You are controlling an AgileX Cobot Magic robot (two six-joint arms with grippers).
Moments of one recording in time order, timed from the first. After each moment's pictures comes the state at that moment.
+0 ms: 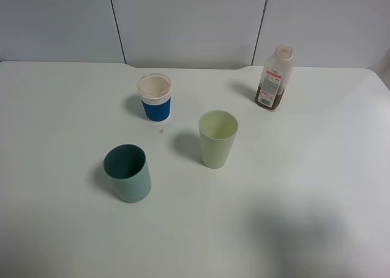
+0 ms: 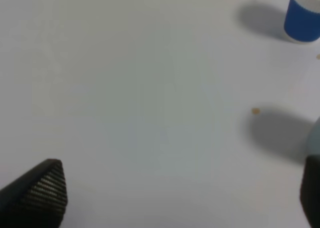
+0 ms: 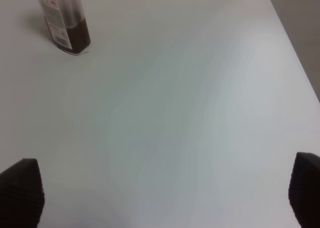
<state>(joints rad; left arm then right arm) -0.03 -0.01 -0.50 0.01 1.05 0.02 -0.02 0.00 -0.50 -0.05 1.07 -0.01</state>
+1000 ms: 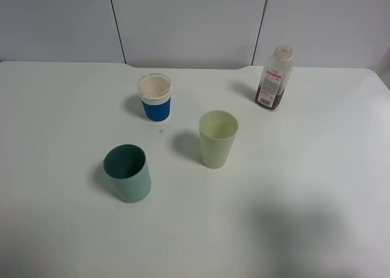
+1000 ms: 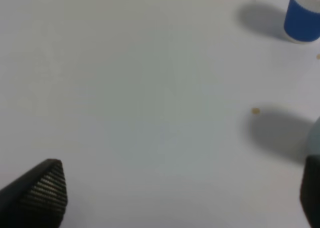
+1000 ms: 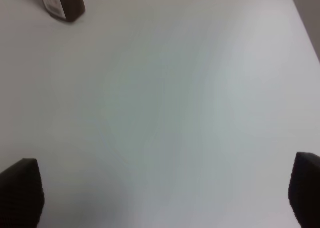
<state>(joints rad) -0.03 -0.01 -0.50 0.01 1.05 0.02 -0.02 0.15 -0.51 -0.05 1.07 -0.01</state>
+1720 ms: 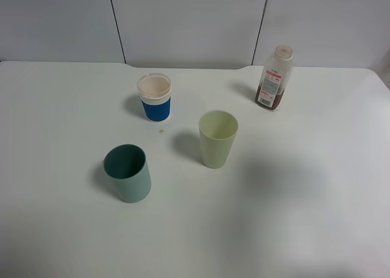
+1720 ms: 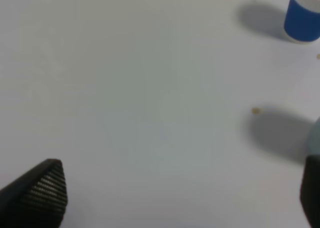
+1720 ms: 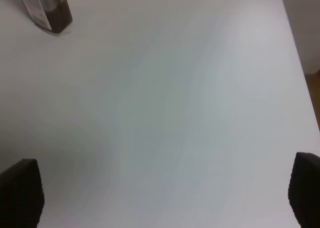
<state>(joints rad) -0.03 -0.01 -0.50 0.01 1.05 0.02 -0.02 0.60 -0.72 -0.08 0.95 -0.03</state>
